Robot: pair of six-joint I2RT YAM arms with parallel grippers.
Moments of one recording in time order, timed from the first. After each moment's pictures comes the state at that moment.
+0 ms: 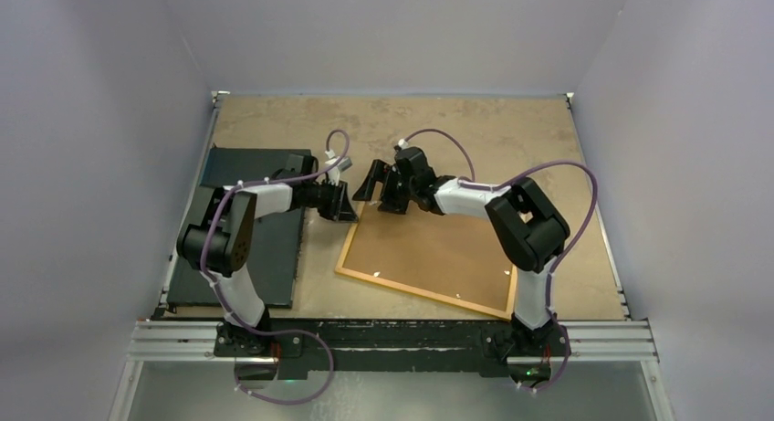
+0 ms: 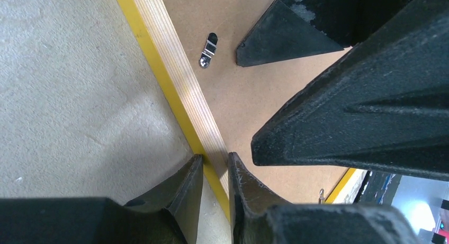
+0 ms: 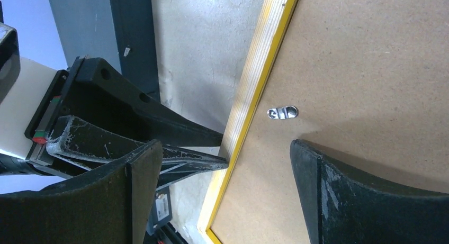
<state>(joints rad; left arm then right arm) -0.24 1.79 0.90 -0.08 0.78 -0.01 0.66 1.94 1.16 0.09 -0.28 0.93</state>
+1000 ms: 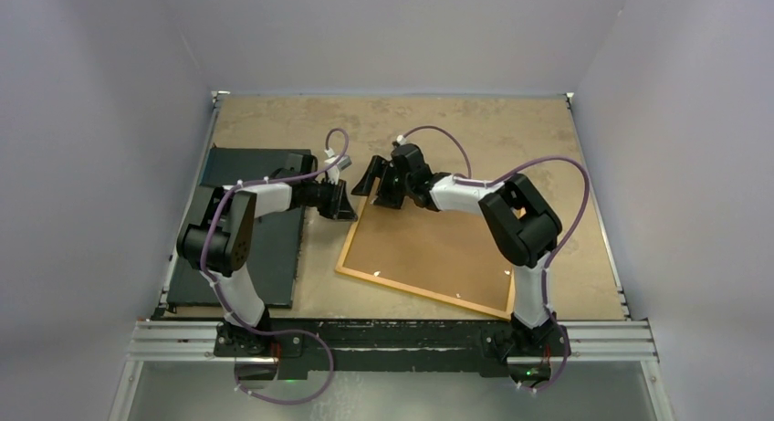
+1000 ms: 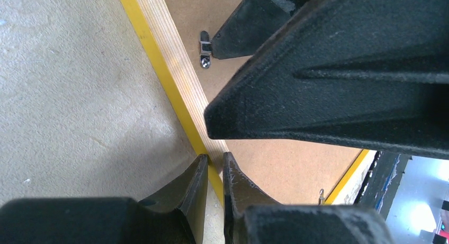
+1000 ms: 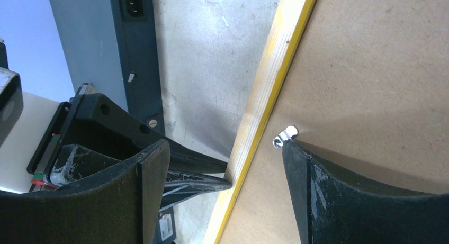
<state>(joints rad) -0.24 1.80 0.91 -0.08 0.79 -0.01 0.66 2.00 1.22 0.10 -0.25 0.95</state>
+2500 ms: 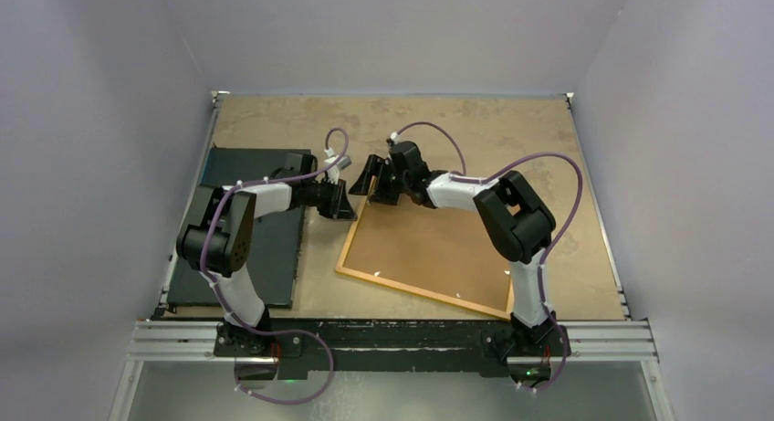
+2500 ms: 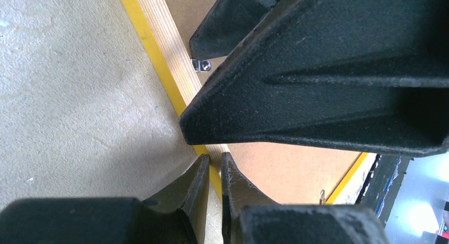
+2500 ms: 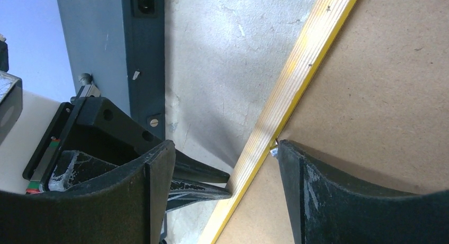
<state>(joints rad) -0.24 1.79 0.91 -0.08 0.78 0.00 0.66 2.05 1.27 0.13 -0.31 0.89</state>
